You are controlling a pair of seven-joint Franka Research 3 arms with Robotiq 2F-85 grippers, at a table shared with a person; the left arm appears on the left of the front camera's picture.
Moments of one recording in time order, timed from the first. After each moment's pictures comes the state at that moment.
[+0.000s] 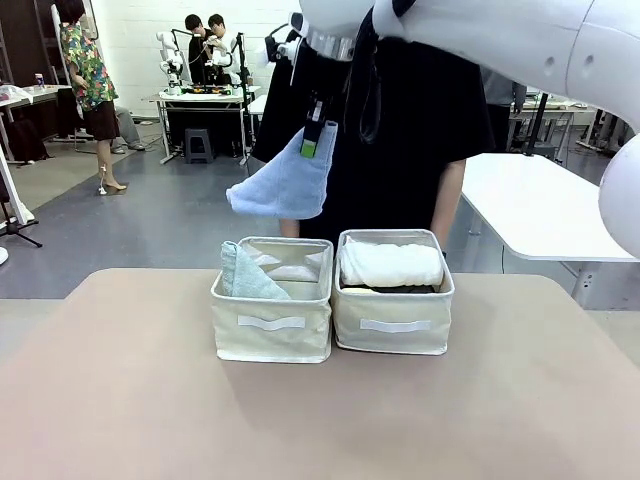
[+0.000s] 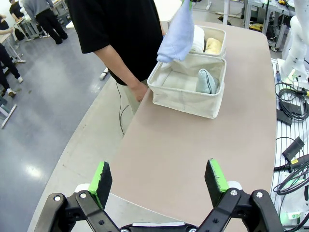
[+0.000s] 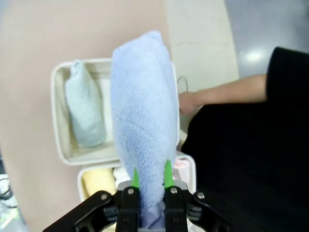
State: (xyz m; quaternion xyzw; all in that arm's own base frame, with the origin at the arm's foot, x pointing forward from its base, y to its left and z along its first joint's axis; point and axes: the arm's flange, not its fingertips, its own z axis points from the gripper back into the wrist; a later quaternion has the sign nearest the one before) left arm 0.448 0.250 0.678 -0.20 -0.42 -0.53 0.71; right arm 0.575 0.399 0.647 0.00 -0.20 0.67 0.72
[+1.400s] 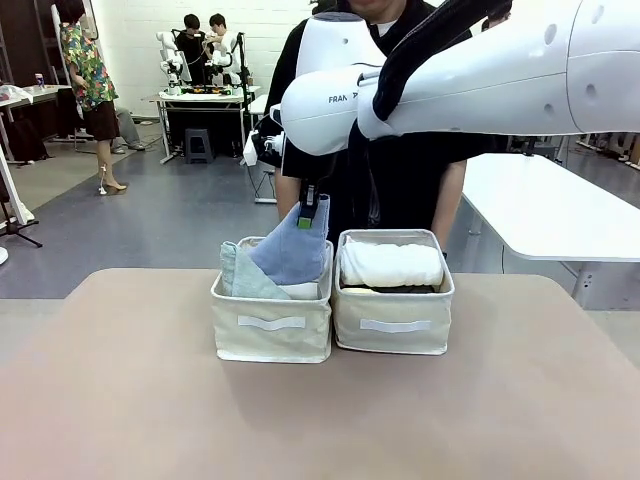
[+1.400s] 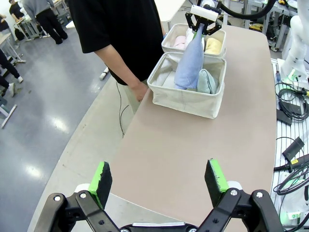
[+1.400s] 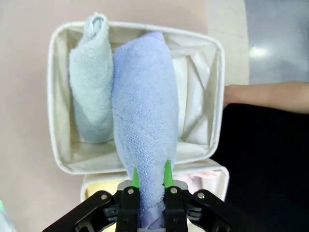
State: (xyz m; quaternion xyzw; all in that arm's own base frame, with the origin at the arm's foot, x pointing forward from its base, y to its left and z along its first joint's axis) left arm 0.448 0.250 0.678 -0.20 -0.42 -0.53 0.71; right arm 0.537 0.415 0.534 -0.04 -0.16 0.71 0.69
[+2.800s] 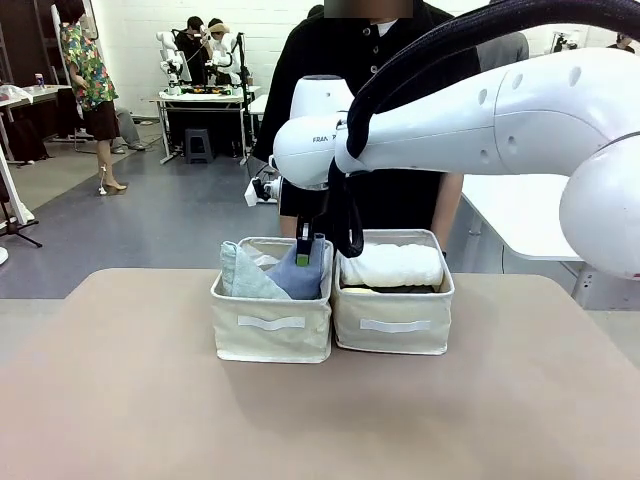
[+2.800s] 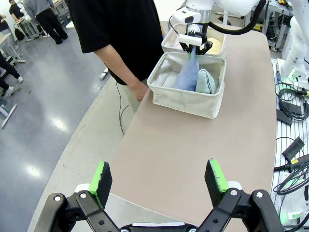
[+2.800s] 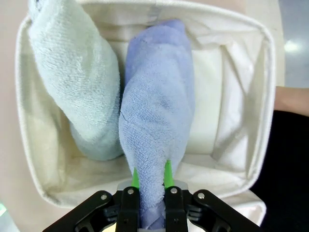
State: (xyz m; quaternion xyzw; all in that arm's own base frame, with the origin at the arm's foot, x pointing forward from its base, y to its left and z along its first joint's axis) left arm 0.448 0.250 0.678 -0.20 -0.42 -0.53 0.71; right arm 0.583 0.430 0.443 0.01 -0.07 0.70 0.71
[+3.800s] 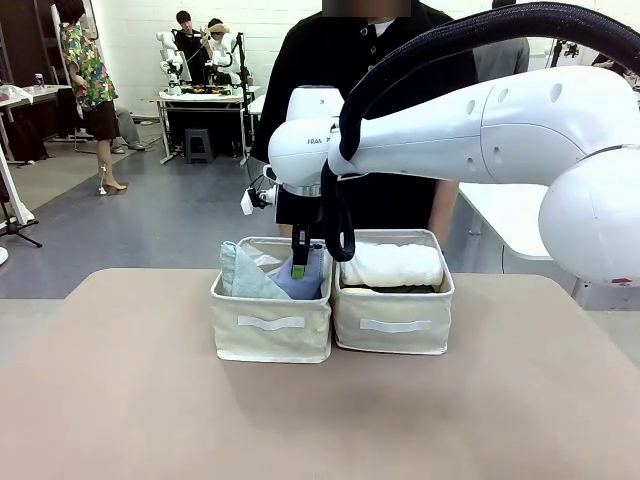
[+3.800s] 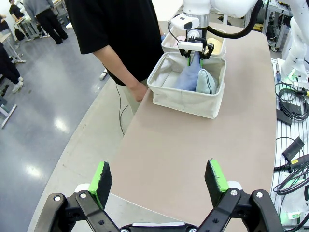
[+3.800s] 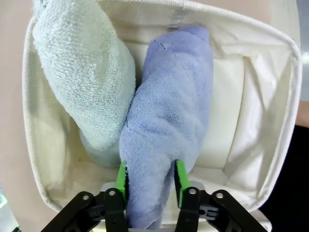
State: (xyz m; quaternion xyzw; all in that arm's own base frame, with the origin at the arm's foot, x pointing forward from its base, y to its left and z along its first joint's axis) left arm 0.448 0.250 0.678 -0.20 -0.42 -0.53 0.71; right arm 0.586 0.439 0.430 0.03 -0.05 0.73 0.69
